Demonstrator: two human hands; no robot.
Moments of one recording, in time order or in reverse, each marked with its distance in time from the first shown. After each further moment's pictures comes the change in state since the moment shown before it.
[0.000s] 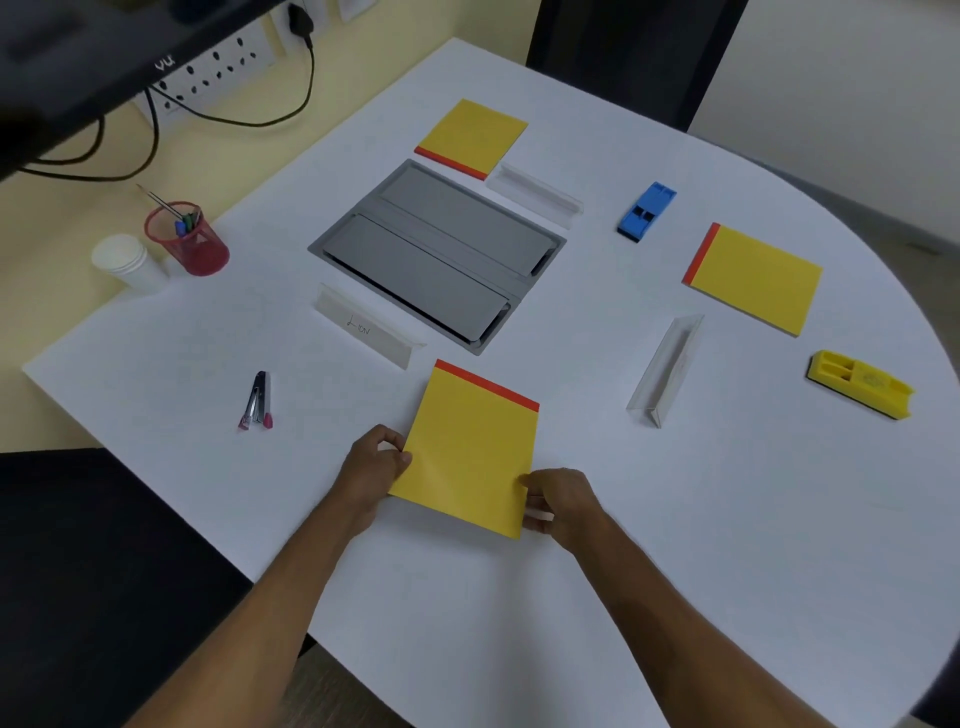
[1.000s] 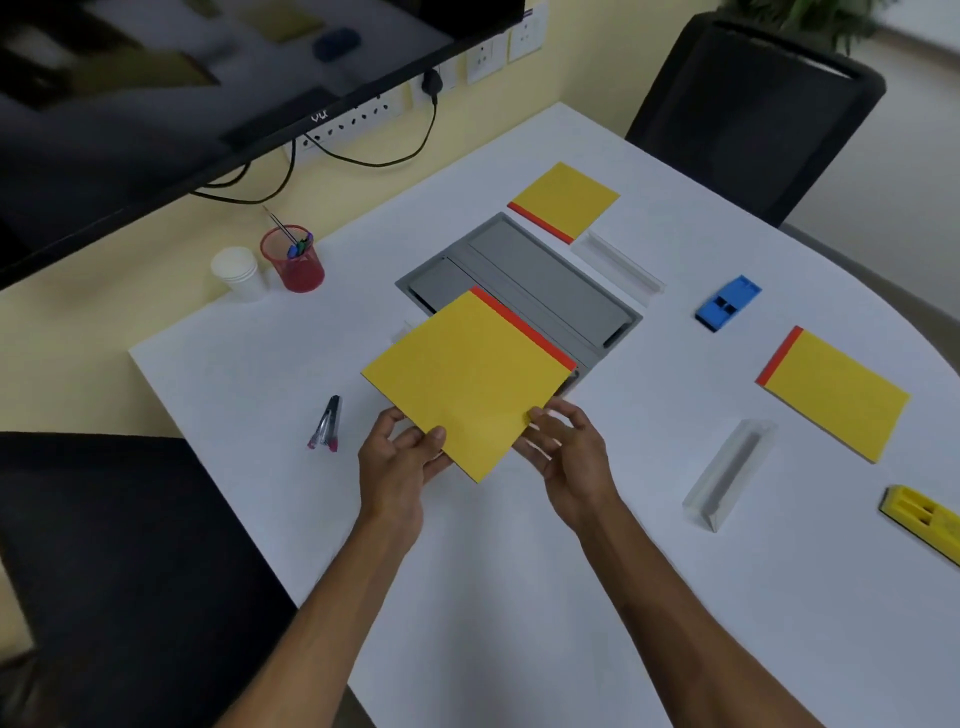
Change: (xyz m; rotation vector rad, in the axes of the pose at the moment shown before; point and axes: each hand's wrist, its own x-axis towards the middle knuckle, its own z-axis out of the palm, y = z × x) left_hand -0.045 0.087 -0.033 -0.755 0.157 0.251; right_hand -0.038 -0.114 0.101 0.310 -0.365 -0.403
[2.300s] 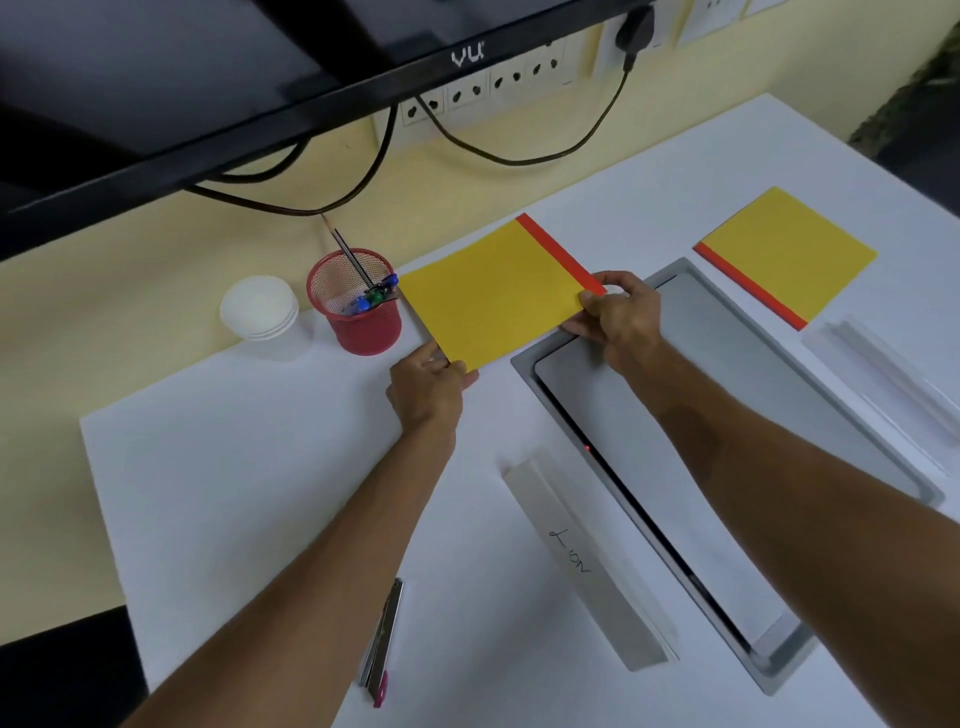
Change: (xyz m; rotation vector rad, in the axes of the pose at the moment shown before) left_hand 0.417 0.044 -0.047 0.208 0.432 0.072; right_hand 0.442 0.009 0.228 -0.562 0.076 -0.159
